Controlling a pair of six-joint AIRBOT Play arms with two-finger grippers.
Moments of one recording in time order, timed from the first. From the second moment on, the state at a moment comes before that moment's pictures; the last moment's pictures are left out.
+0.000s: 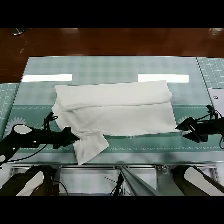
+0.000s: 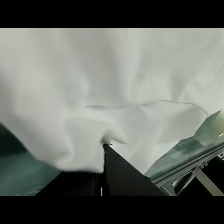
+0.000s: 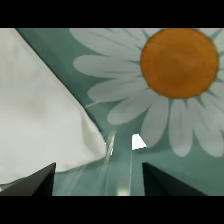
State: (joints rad) left arm 0.13 -0.98 0.23 0.66 -1.06 -1.30; right arm -0.60 -1.13 0.57 -1.12 1.23 1.39
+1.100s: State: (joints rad) left arm 0.29 -1.15 0.69 0.65 -1.14 -1.23; right arm -0.41 -1.34 0.99 -0.87 1.21 1.29
